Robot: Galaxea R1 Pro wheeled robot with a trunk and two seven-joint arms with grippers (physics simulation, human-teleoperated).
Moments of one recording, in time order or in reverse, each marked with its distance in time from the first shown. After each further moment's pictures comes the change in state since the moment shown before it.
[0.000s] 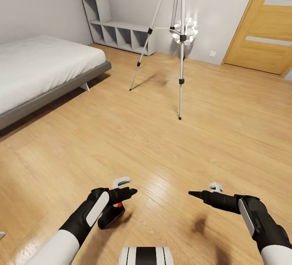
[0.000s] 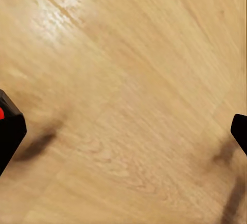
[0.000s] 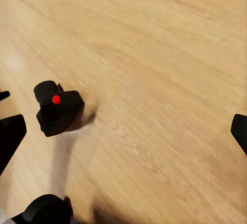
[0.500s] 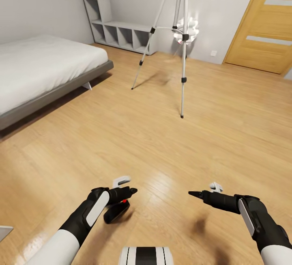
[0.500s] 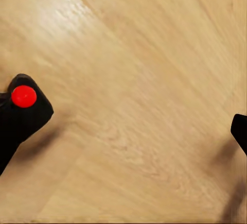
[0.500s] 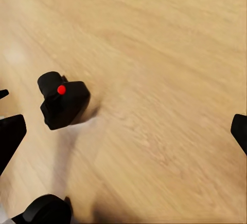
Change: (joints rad) left arm 0.000 0.000 -0.001 -0.010 -0.007 0.000 0.001; right arm 0.000 0.001 0.000 0.000 -0.001 -0.001 0.000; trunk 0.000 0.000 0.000
